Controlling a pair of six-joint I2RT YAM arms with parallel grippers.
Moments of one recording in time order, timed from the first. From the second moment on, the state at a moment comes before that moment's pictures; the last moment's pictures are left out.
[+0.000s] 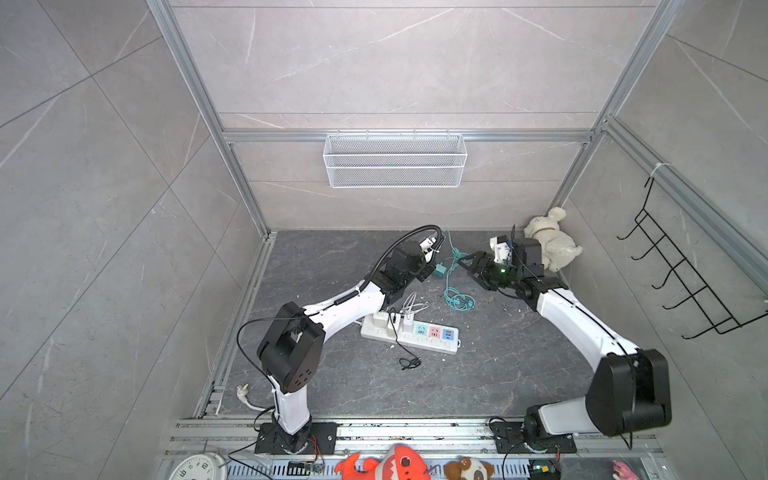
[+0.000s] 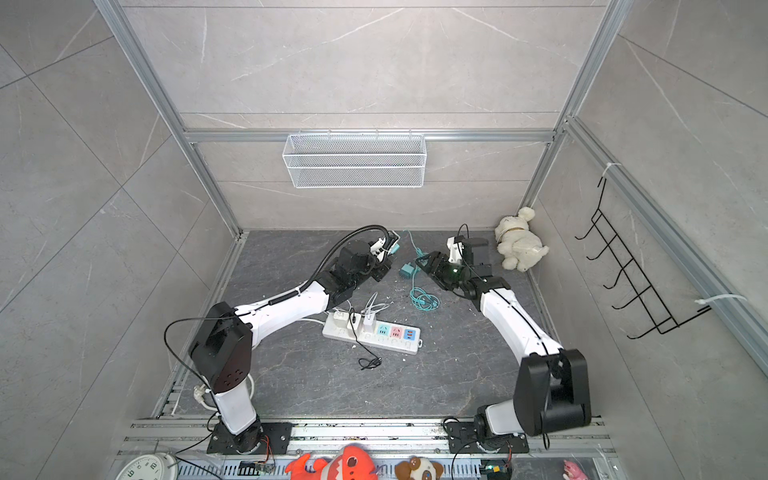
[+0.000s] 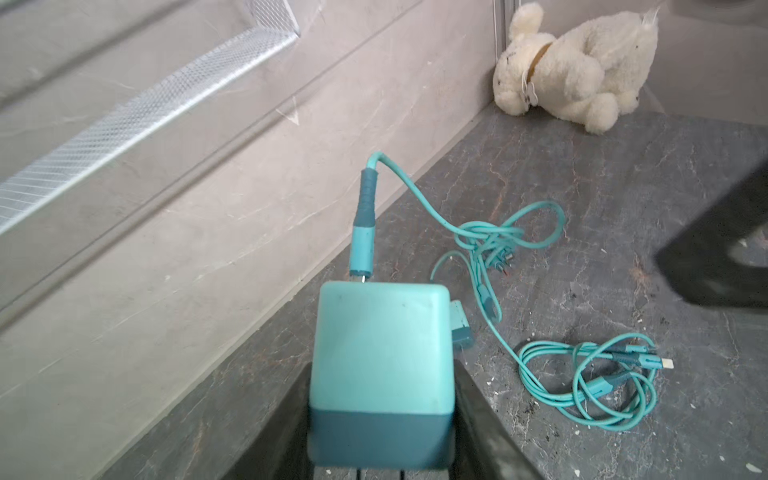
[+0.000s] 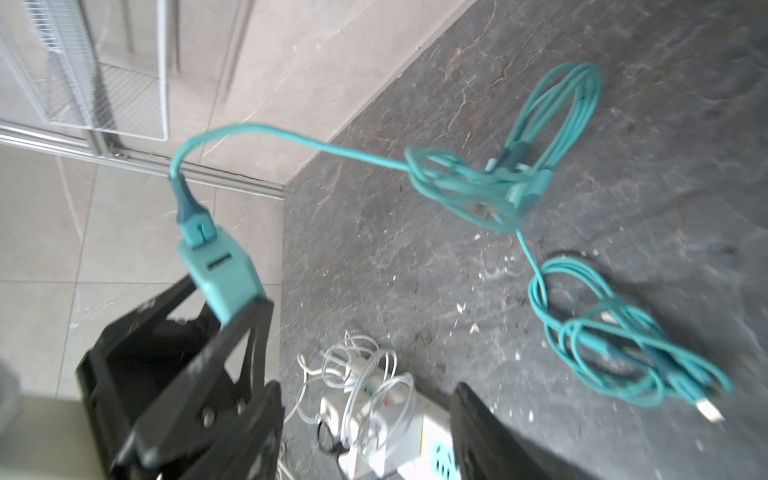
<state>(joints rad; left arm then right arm) -0.79 1.80 1.38 0.15 -0.19 0.33 0.13 1.36 1.03 -0.24 -0.55 0.77</state>
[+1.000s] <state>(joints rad) -1.00 1.73 1.12 0.61 -0.01 0.26 0.12 0.73 0.84 -0.87 -0.23 0.57</state>
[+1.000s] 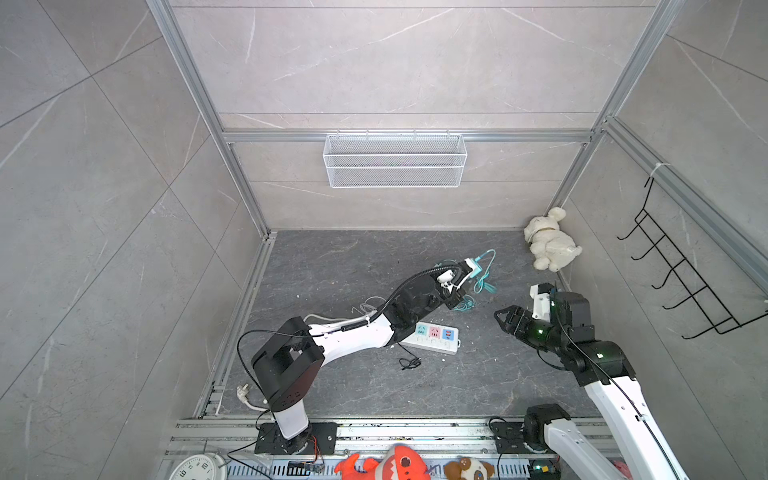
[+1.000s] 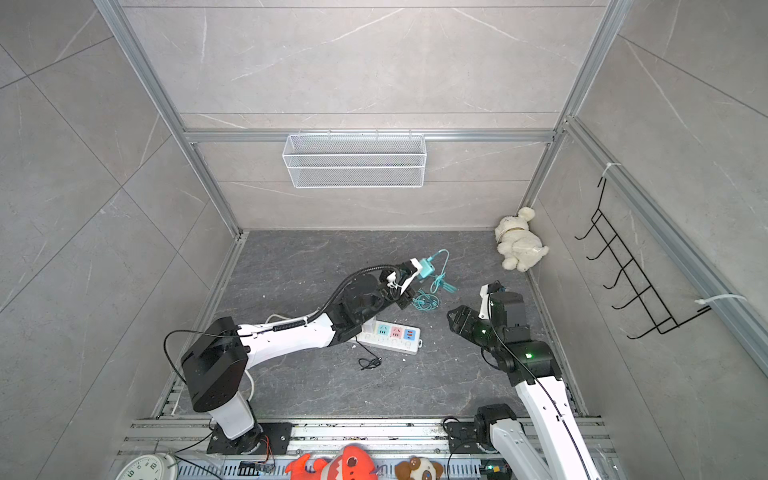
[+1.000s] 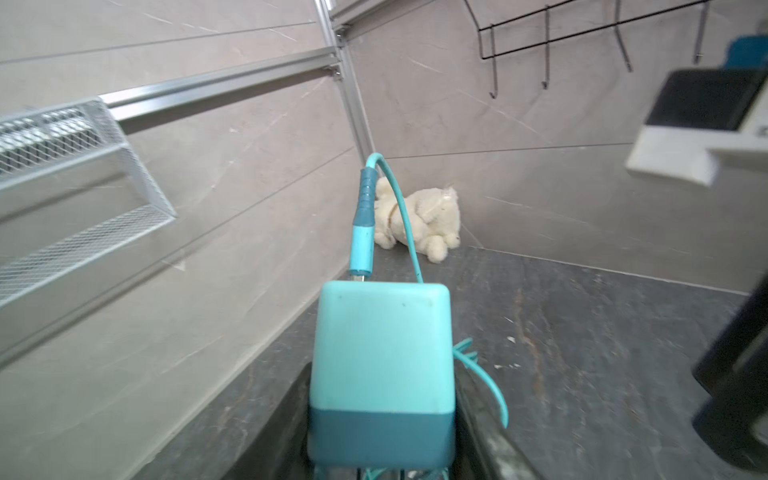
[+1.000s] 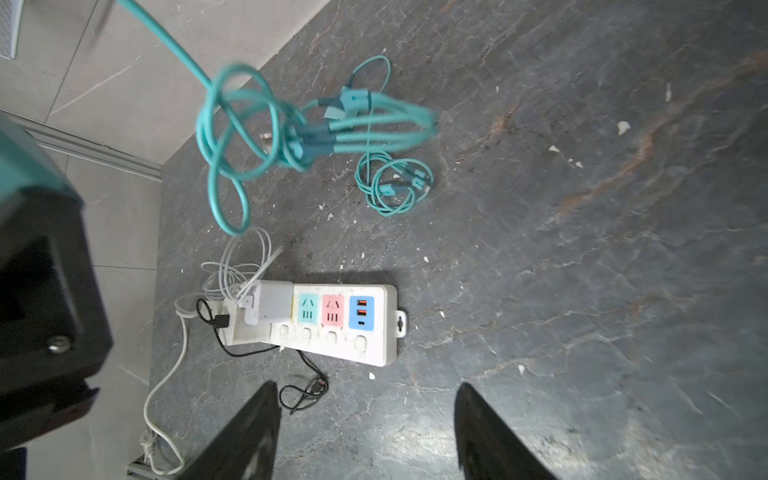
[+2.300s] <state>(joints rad) -0.99 1.50 0.48 1.17 0.17 0.32 0.39 1.26 1.45 -0.87 -0.70 0.44</state>
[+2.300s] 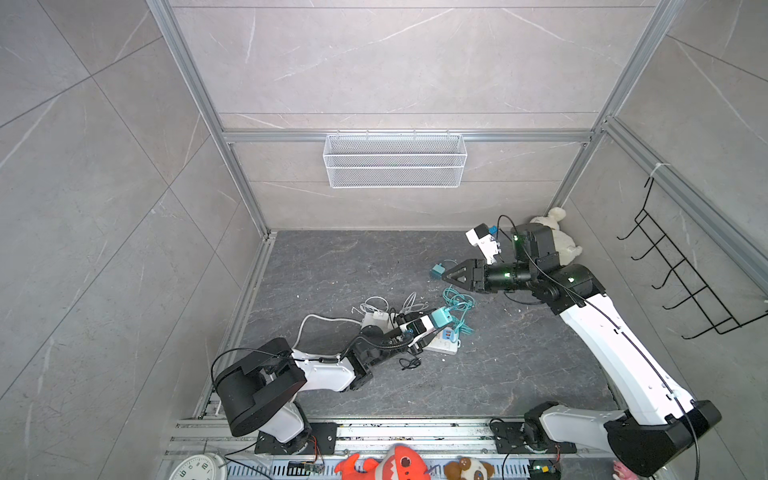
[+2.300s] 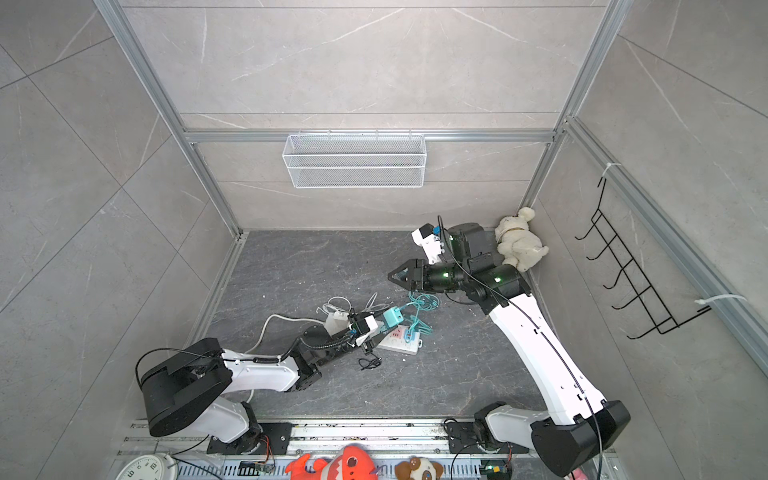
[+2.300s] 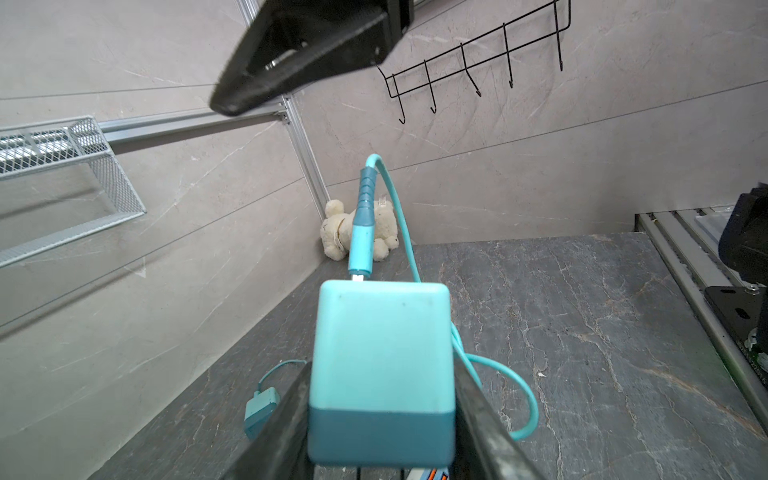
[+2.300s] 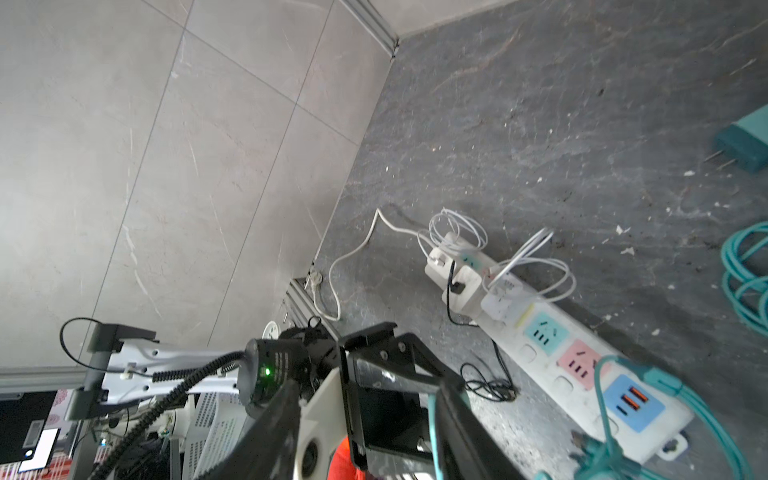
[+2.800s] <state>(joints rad) -0.99 1.49 0.48 1.13 0.17 0.38 0.40 1.05 1.28 -1.08 -0.72 0.25</state>
